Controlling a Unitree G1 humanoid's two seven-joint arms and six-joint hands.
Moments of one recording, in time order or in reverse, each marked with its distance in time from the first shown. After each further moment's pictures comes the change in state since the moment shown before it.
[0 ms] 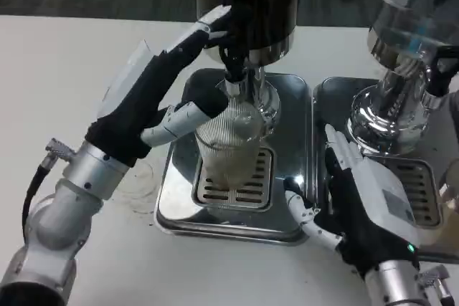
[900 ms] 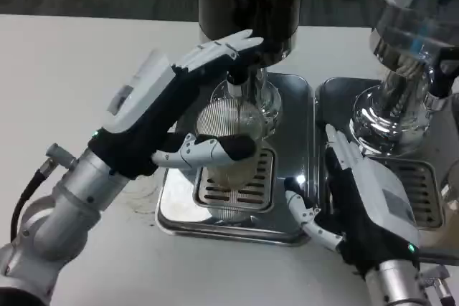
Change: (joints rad) left arm 0.046 0.060 0.004 -0.117 0.307 -0.061 0.182; right arm 0.000 -0.003 -0.003 0.000 0.001 0.000 0.003
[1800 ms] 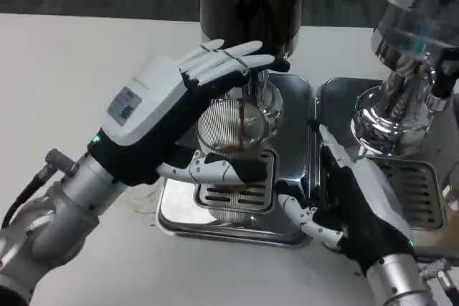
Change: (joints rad) left arm 0.000 0.089 -0.080 -0.059 0.254 0.011 0.284; right arm -0.043 -0.036 -0.049 0.072 0.219 -0.125 0.085
